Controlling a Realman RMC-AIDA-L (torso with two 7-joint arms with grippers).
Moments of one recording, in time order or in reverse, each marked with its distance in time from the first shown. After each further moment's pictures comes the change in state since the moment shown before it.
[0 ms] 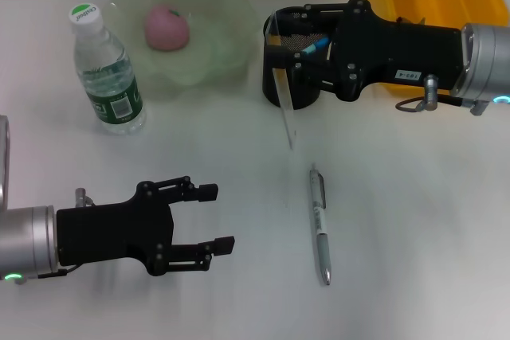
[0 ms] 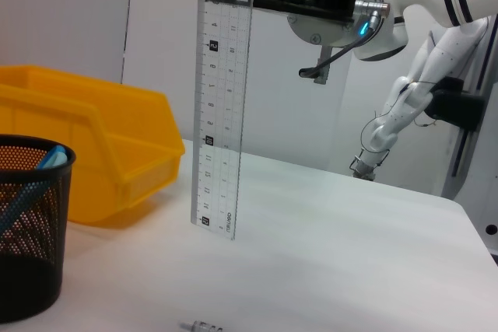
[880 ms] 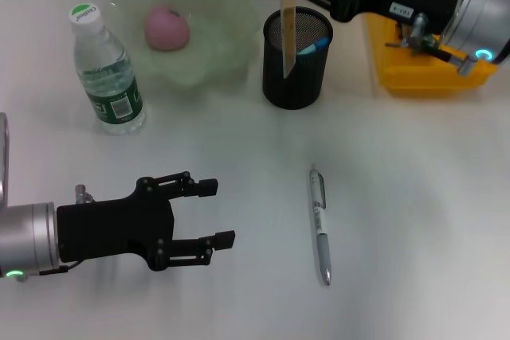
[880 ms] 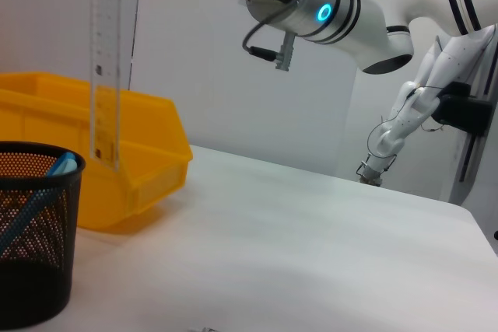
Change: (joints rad) left arm -0.003 -0.003 -0.014 -0.001 -0.002 -0.003 0.001; right arm 0.028 0.007 0.001 0.064 0.210 0.194 -0.059
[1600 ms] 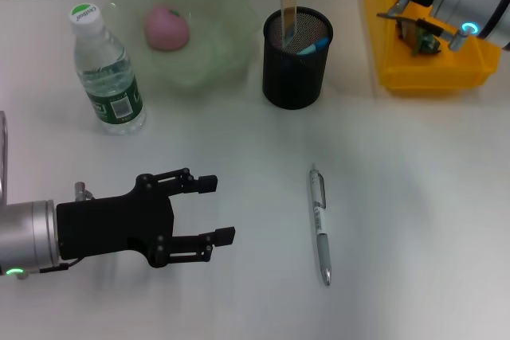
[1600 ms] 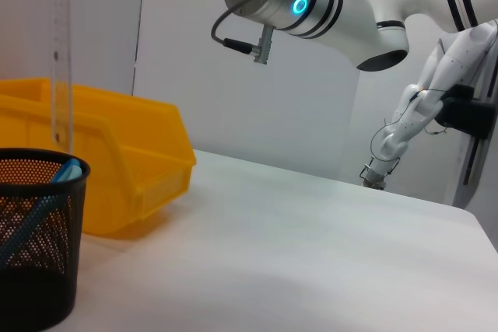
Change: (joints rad) left arm -0.001 0.000 -0.001 0.000 -0.009 -0.001 0.004; right arm 0.042 0.002 -0.001 0.018 0.062 0.103 -0.042
